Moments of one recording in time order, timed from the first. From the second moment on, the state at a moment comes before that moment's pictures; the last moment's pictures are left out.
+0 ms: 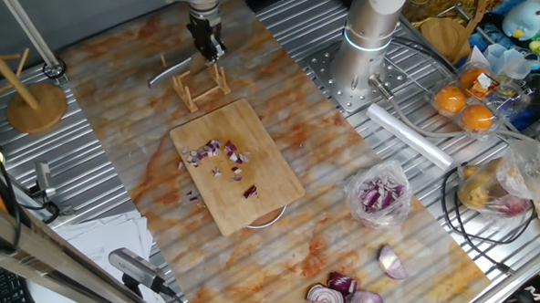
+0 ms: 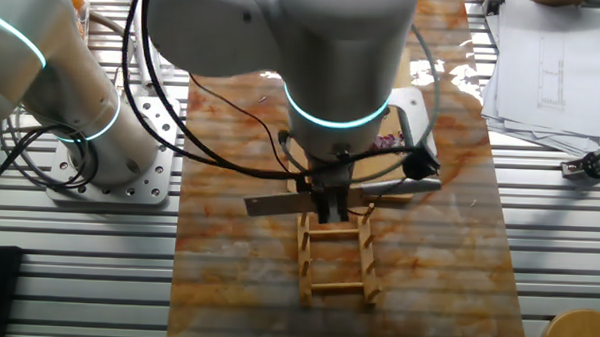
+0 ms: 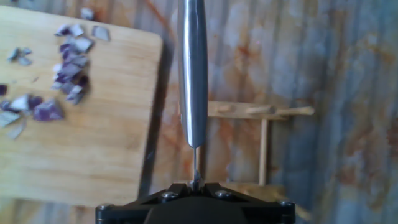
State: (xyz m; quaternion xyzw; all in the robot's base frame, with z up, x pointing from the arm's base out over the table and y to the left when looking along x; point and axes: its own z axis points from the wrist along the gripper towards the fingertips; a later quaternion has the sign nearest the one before) arm 0.404 -0.146 0.137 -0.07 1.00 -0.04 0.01
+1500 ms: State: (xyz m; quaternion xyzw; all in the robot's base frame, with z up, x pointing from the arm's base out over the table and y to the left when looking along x) arm 0.427 -0.159 0.054 -0.08 1.00 -0.03 0.02
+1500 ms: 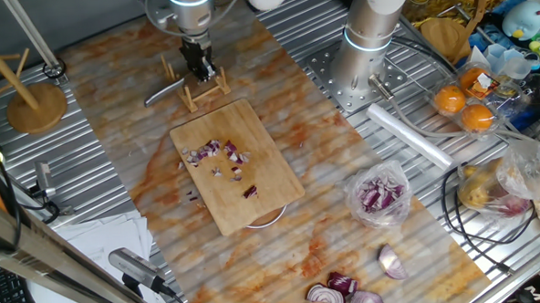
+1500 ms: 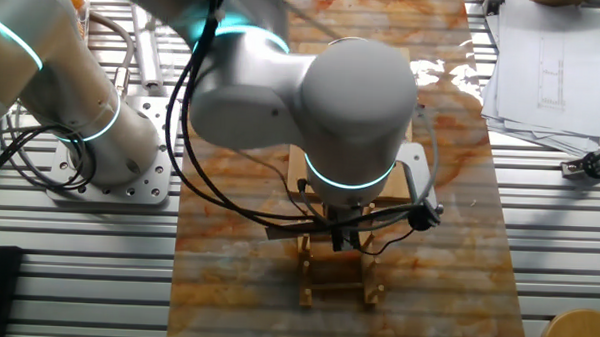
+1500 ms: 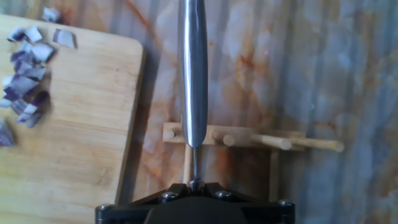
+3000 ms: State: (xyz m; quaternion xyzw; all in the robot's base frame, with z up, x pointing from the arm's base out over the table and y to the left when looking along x) arm 0.440 -0.163 0.071 -0.09 0.99 -0.03 0.03
